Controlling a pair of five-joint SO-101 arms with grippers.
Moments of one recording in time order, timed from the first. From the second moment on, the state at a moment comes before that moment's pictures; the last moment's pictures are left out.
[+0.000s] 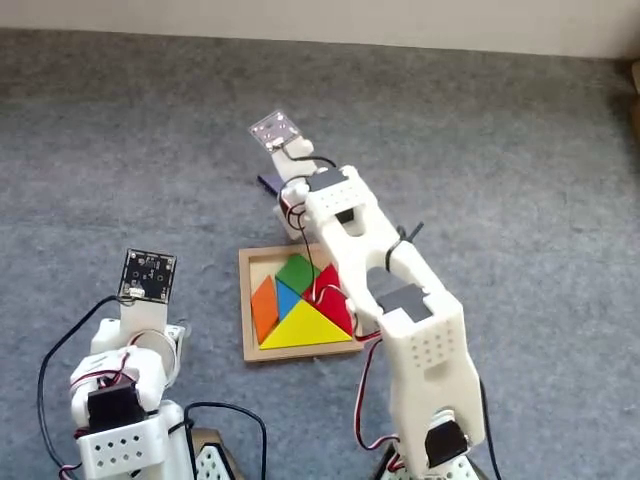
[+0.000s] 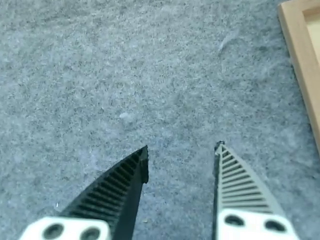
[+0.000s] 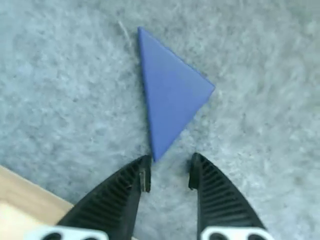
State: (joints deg) left arm -21.0 -97.4 90.4 70.4 -15.8; right arm -31.7 37.2 -12.2 49.9 17.7
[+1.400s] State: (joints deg) left arm -21.1 -97.4 90.4 70.4 -15.8; right arm -35.6 51.3 -36.0 54.1 8.7
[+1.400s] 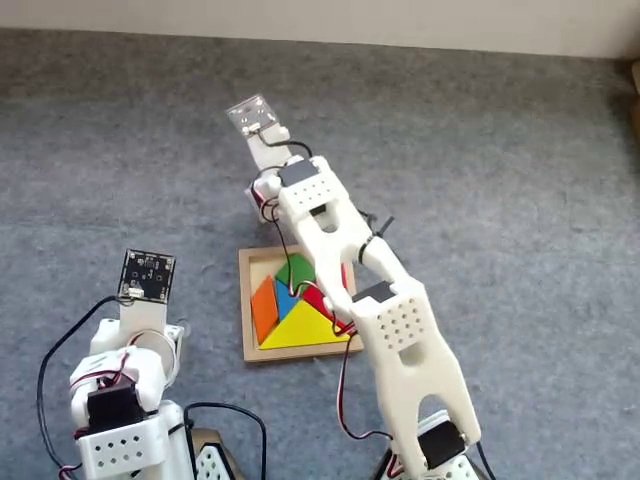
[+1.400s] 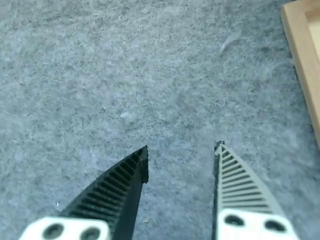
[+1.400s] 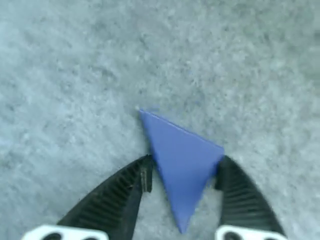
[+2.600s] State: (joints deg) left arm -21.0 -97.4 92.2 66.9 -15.8; right arm -35.1 52.7 -50.7 61.8 14.7
